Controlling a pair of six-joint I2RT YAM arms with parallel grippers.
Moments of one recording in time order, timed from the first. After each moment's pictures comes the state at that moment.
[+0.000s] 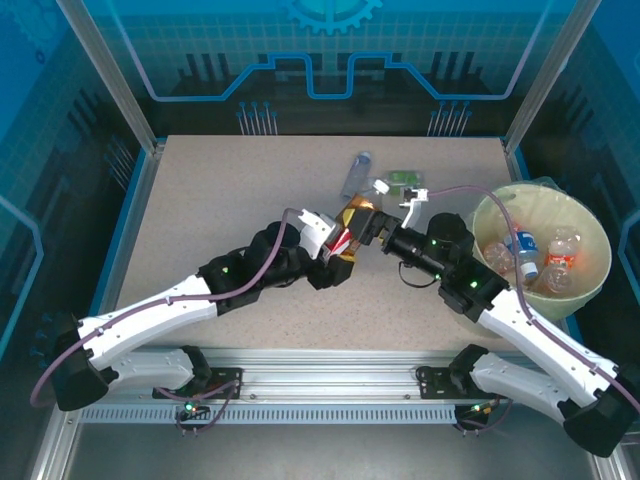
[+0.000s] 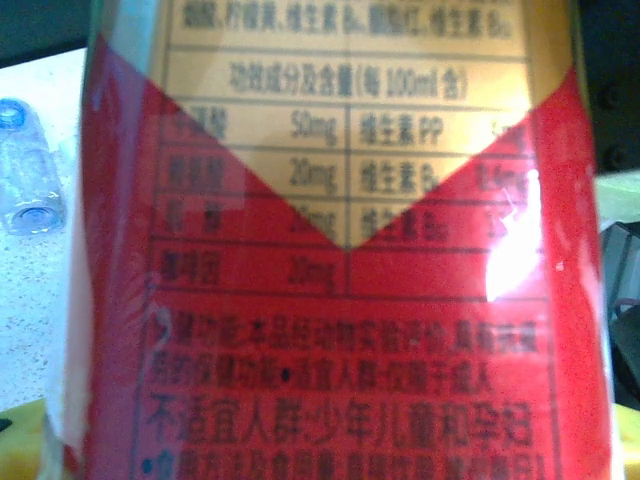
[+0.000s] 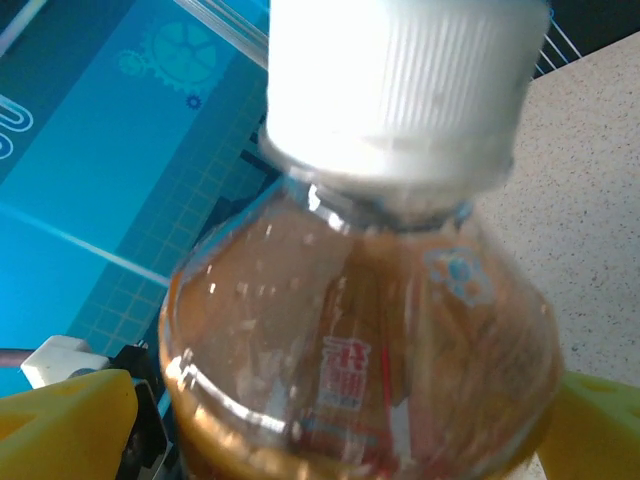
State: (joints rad) left arm -0.93 1.15 0.96 -0.21 0.01 -0.24; right arm 0.69 0.91 0.81 -0.01 -0.14 0.91
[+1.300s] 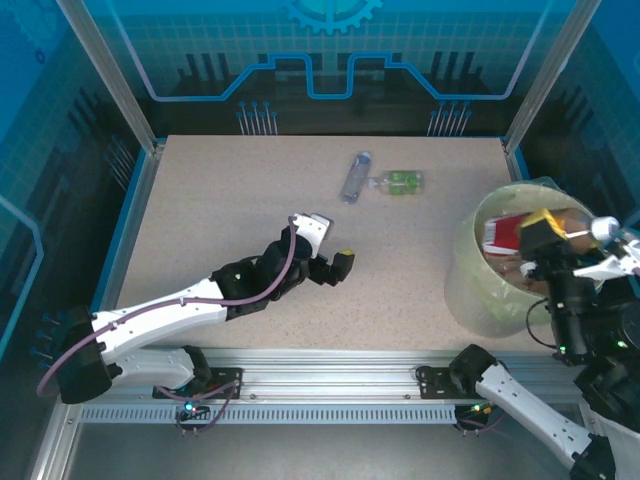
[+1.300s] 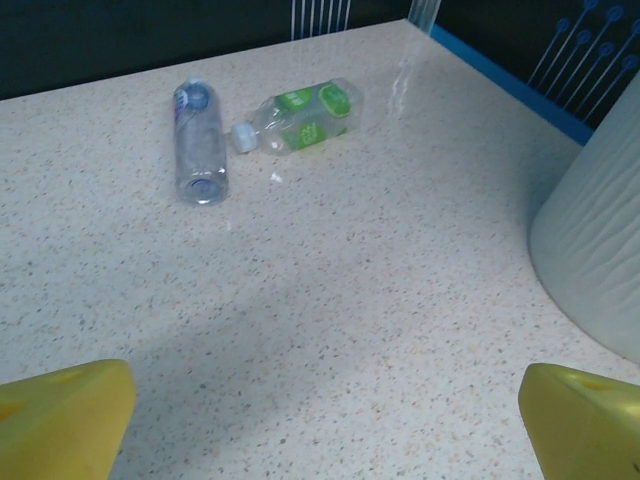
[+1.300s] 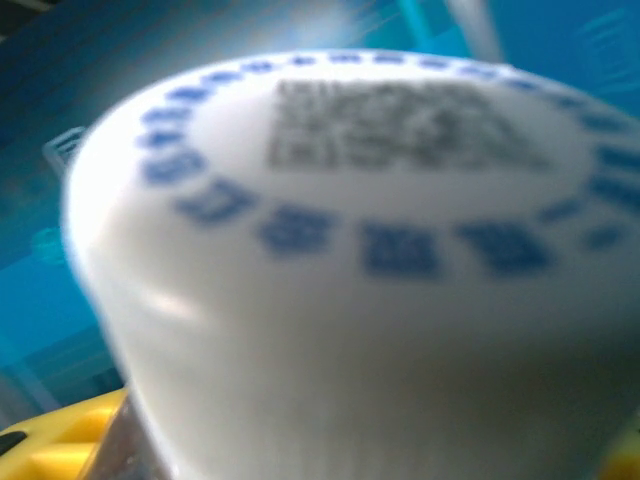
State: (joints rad) left arm -0.97 1.20 0.90 -0.19 -0.37 -0.32; right arm 0.64 0.37 1.20 -0.62 0.75 0.29
